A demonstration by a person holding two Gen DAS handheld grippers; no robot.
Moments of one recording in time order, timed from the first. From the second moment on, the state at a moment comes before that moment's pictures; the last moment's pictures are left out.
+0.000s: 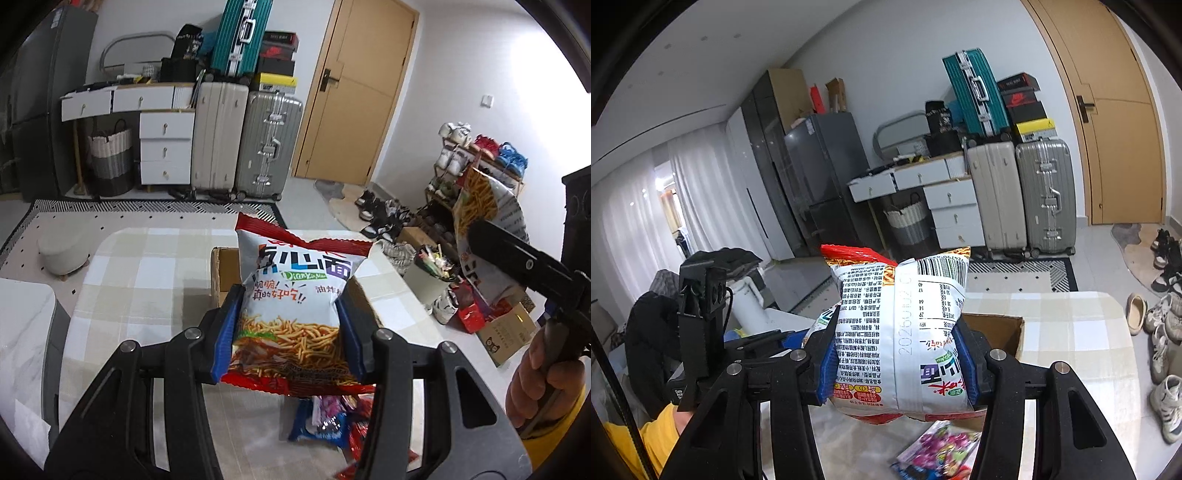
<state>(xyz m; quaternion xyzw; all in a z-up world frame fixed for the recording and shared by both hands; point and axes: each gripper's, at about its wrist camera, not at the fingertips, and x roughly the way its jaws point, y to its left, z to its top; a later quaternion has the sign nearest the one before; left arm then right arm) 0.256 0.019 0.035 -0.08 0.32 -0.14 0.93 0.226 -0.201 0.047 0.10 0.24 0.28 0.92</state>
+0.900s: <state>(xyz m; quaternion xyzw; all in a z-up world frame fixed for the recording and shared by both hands) 0.451 -0.017 -0.064 -0.06 0.42 -0.12 0.90 0.387 -0.196 -0.057 0.12 0.37 0.25 0.89</state>
